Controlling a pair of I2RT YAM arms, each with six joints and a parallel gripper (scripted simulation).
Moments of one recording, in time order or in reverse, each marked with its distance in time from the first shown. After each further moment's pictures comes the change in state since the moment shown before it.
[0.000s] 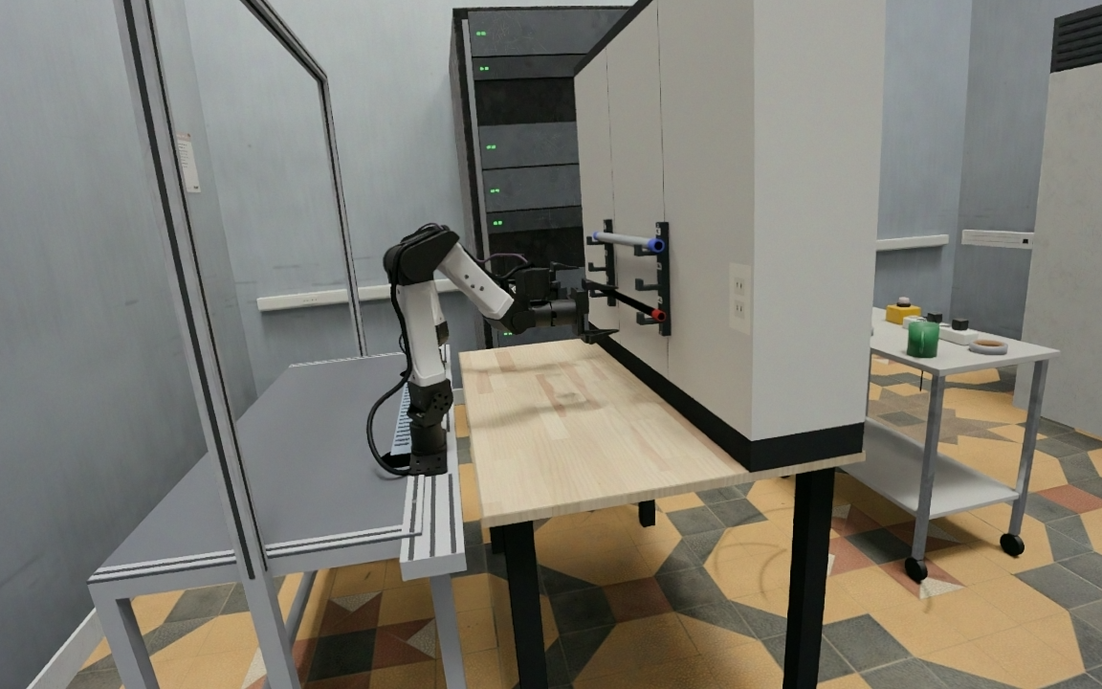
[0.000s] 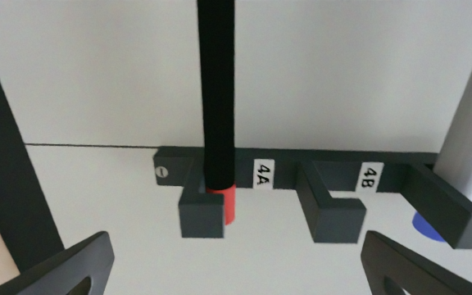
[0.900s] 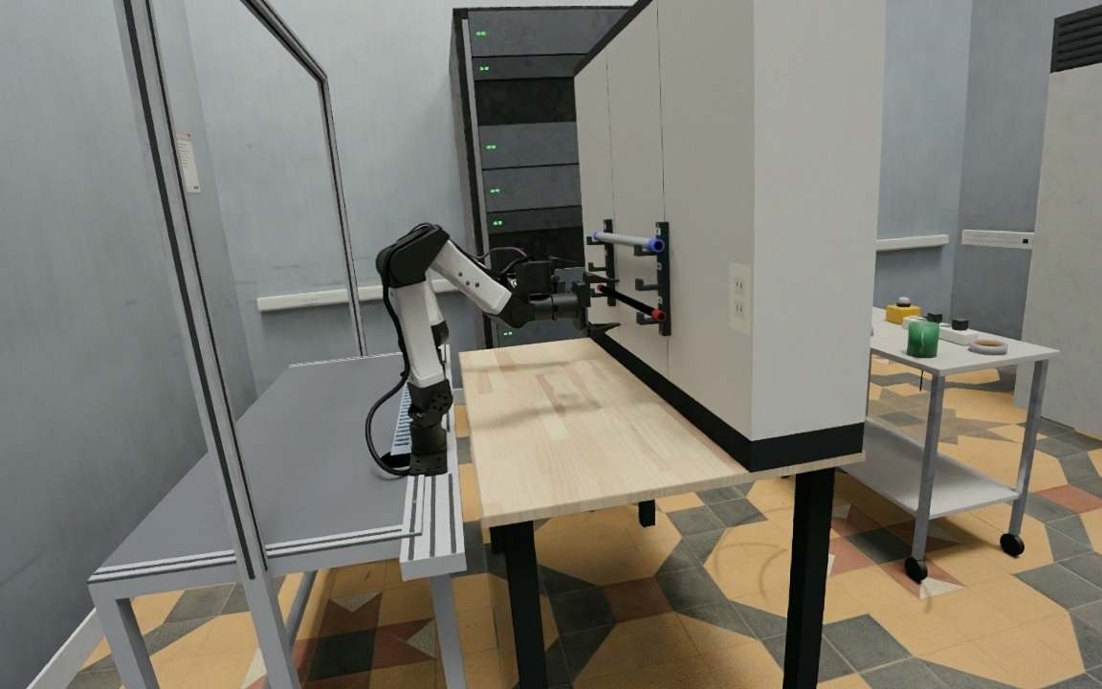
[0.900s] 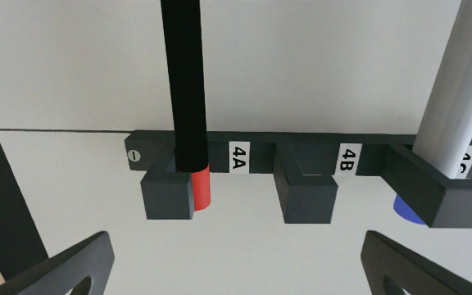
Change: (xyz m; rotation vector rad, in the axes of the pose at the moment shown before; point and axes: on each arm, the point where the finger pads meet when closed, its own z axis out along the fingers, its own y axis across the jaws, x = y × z) left arm 0.022 0.013 0.001 0.009 -0.003 0.003; right arm 0.014 -0.017 0.001 0.004 -0.006 0.004
